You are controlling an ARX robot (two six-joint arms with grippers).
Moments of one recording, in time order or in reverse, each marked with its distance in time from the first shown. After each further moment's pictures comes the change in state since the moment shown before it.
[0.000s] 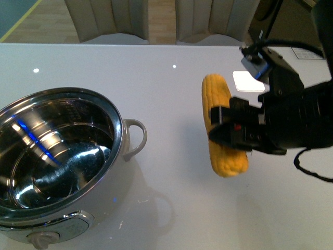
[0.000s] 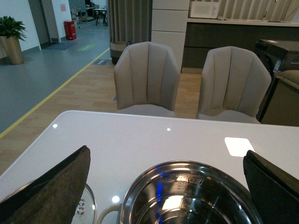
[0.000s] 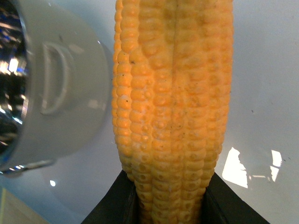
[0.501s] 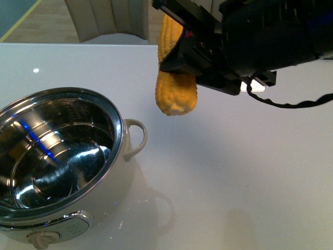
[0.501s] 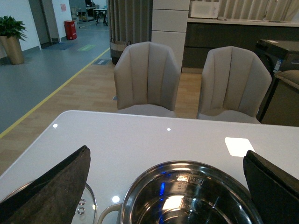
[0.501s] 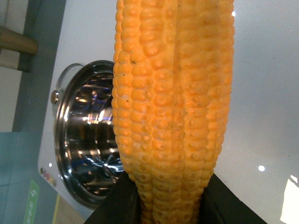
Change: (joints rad) left arm 0.000 0.000 0.000 0.000 0.000 0.000; right arm 0.126 -0.025 0.195 -0.001 -0.018 0.221
